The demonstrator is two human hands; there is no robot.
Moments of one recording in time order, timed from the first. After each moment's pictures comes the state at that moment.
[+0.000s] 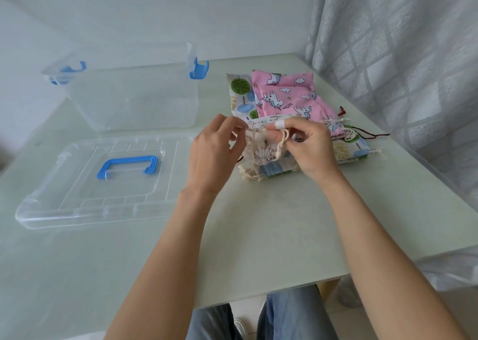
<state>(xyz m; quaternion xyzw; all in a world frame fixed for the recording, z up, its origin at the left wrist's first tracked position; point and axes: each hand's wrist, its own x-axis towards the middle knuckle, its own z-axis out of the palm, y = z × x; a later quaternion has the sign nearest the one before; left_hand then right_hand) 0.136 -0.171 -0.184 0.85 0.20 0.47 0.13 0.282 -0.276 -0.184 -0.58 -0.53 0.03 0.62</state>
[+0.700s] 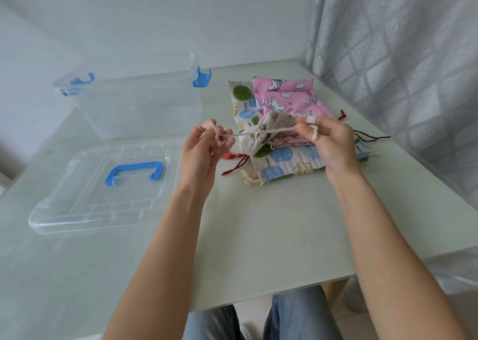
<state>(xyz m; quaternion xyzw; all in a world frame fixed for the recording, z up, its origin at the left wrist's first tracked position) 0.125 -0.168 -0.168 0.43 0.19 0.43 0.77 0.299 -0.293 -0.173 -0.61 -0.31 0.14 0.71</state>
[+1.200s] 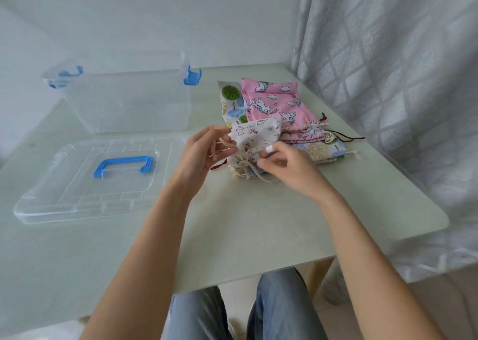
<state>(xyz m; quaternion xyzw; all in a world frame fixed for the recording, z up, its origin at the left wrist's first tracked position) 0.115 -0.187 -0.158 0.55 0.21 0.31 0.74 0.255 -0.318 -0.180 -0.75 -0.48 0.15 0.42</state>
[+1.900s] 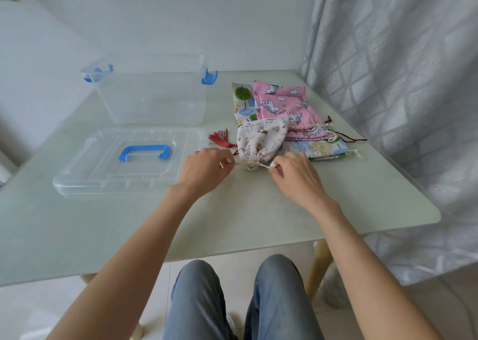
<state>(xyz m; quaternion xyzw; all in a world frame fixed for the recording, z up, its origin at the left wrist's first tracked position) 0.084 -0.194 -0.188 0.93 0.30 0.19 0.13 0.236 -0.332 -0.202 -0.81 -0.54 -0.10 0.20</state>
